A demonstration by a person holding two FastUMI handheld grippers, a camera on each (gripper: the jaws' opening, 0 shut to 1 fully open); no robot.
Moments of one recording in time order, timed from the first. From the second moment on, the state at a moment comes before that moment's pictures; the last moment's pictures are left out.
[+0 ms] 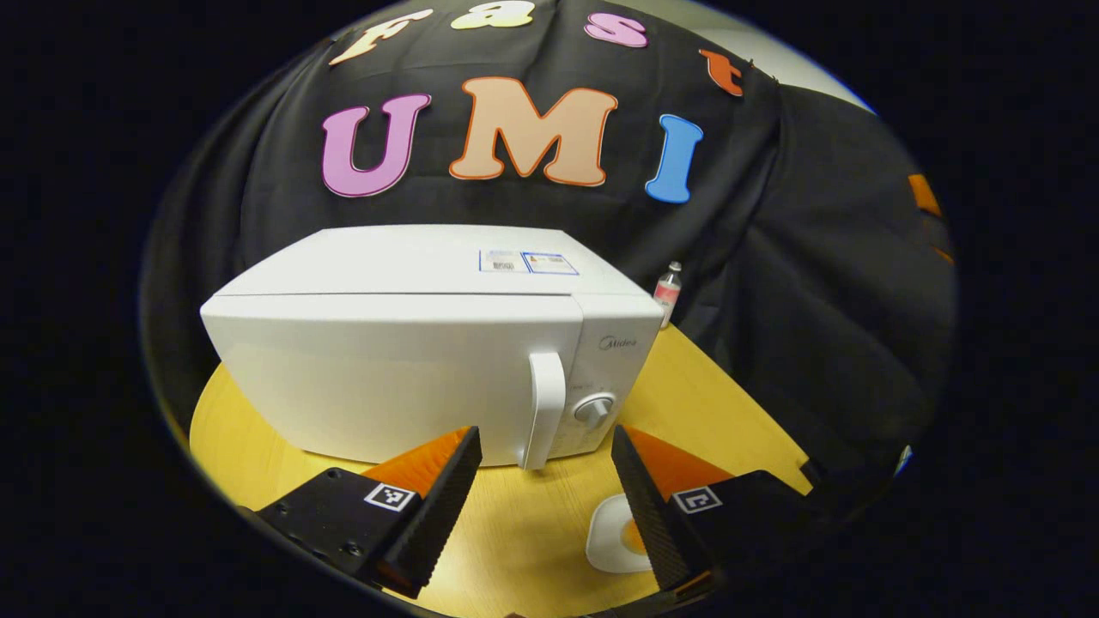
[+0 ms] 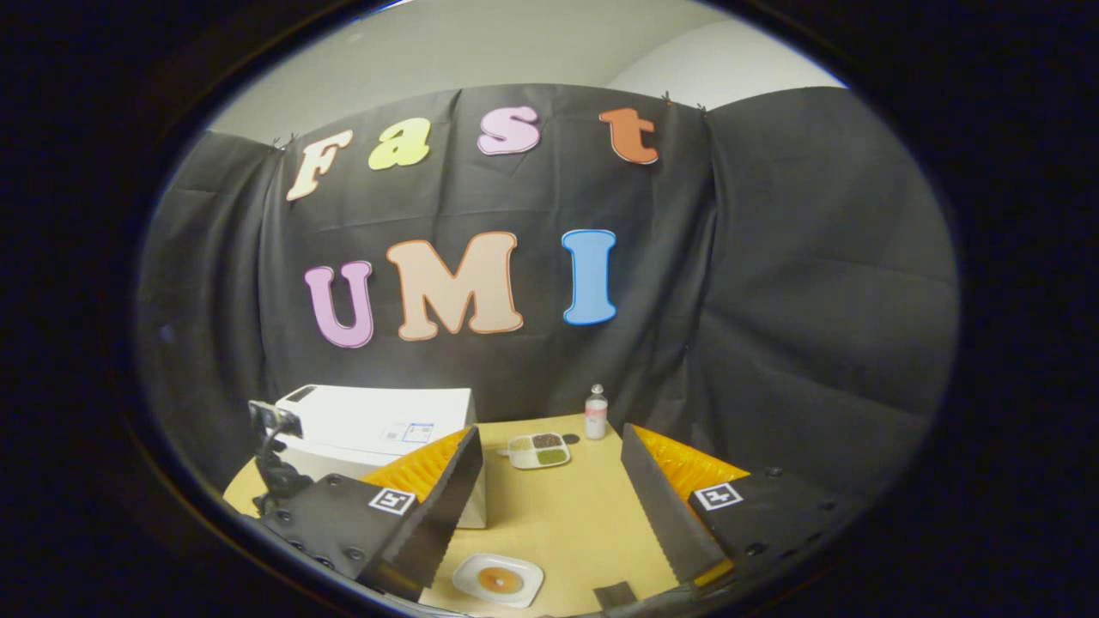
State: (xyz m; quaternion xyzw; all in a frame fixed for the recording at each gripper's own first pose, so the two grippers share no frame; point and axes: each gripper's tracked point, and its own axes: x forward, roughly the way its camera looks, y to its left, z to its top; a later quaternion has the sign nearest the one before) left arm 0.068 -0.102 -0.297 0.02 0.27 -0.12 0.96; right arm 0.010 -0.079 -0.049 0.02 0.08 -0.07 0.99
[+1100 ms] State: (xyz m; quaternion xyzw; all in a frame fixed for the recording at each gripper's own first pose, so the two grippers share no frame) left arm 0.111 -0.102 -0.362 0.04 0.29 -0.09 0.95; right arm 0.022 -0.060 -0.077 0.03 0.12 -0.02 0.99
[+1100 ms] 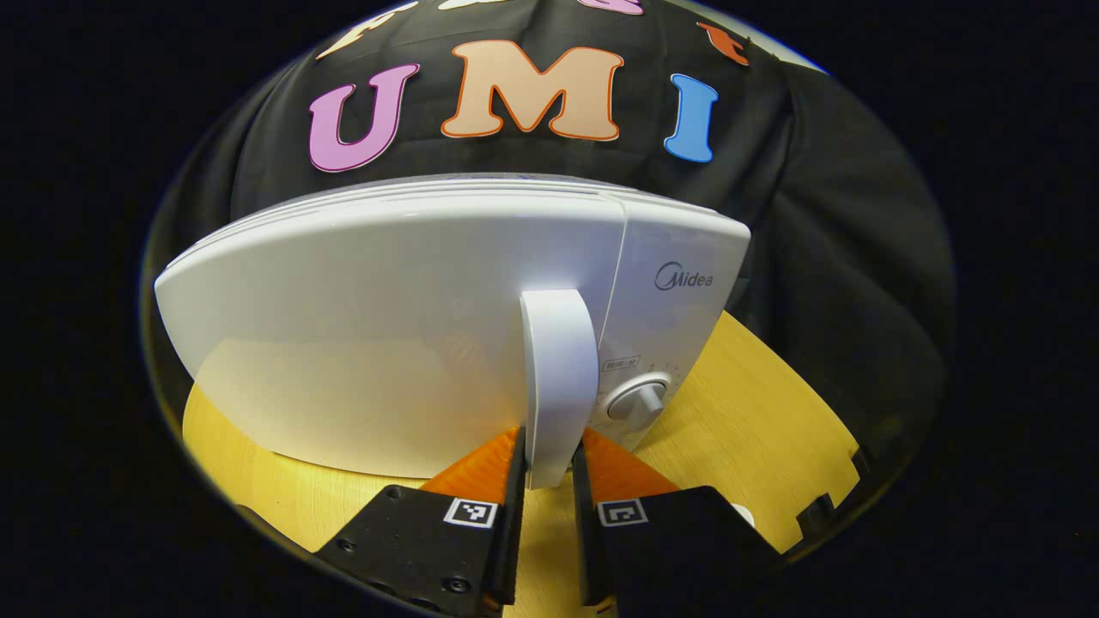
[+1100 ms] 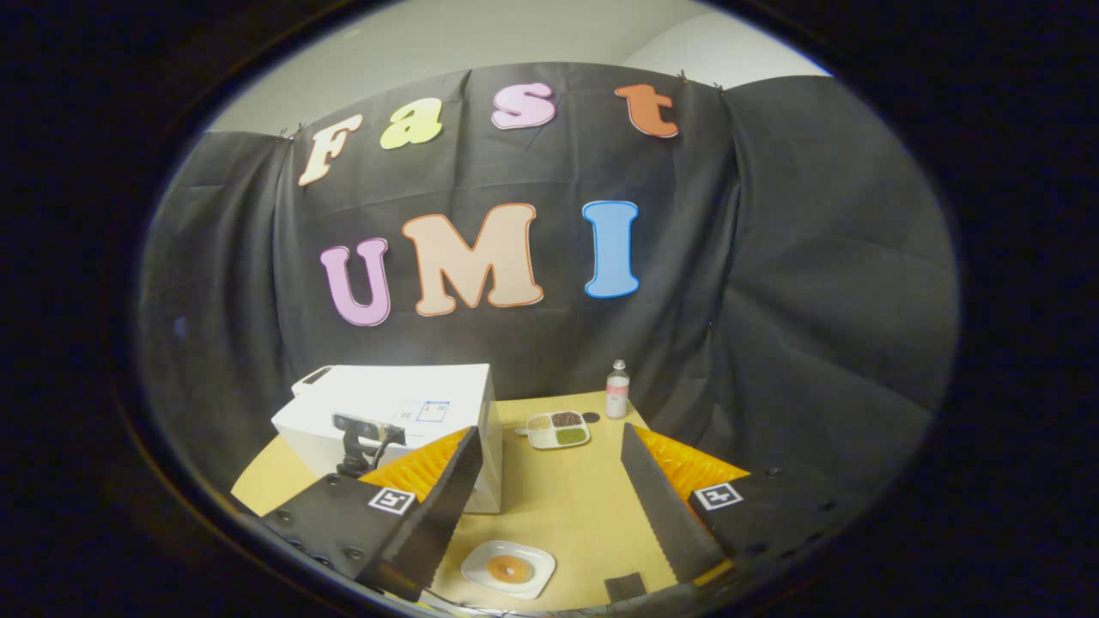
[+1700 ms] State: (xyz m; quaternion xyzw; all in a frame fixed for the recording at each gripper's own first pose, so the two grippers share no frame) left arm 0.107 -0.101 -0.362 0.06 0.28 -0.08 0.96; right arm 0.006 -0.059 -0.091 0.05 0.14 -0.02 0.99
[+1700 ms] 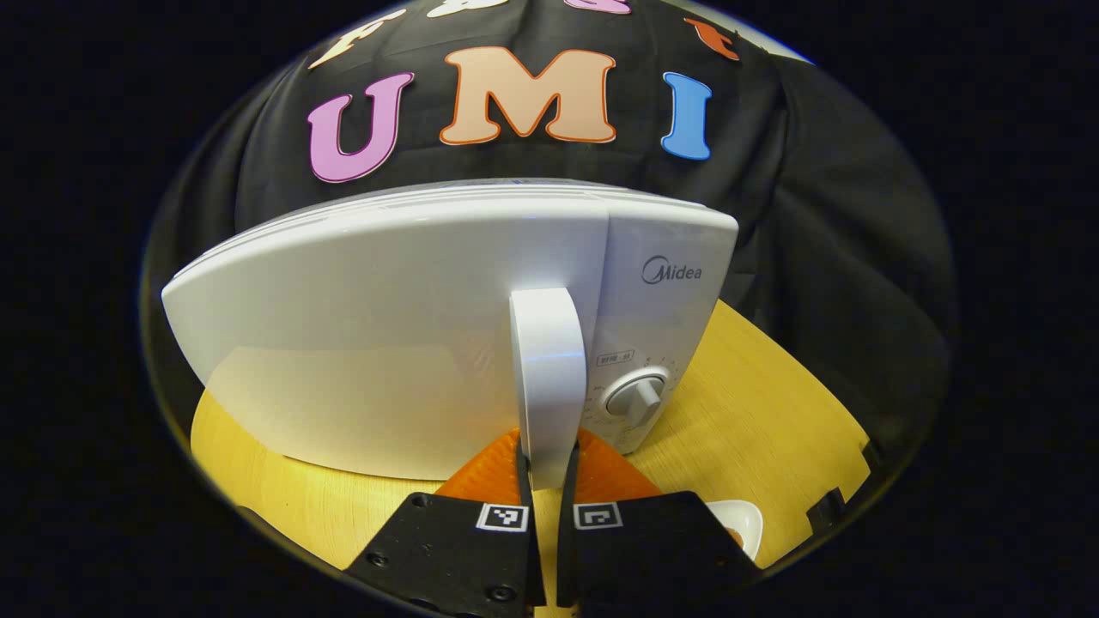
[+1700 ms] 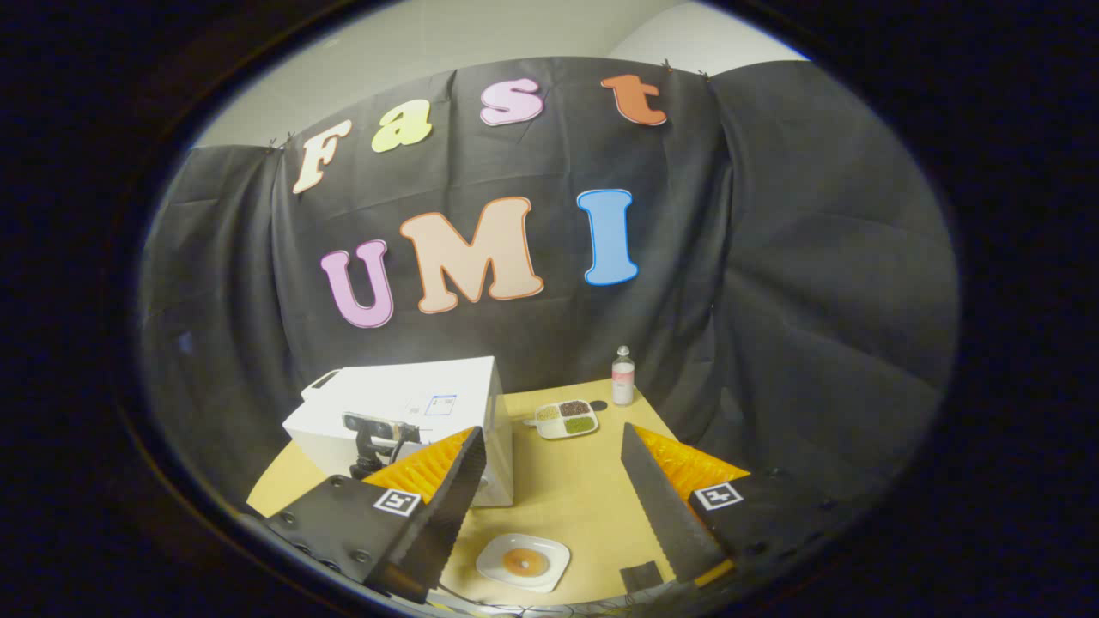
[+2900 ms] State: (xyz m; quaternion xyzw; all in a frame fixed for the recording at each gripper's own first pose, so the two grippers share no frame) left arm 0.032 -0.083 -0.357 0.02 0.29 -0.03 0.96; right arm 0.018 -0.055 -0.137 0.00 0.17 0.00 0.98
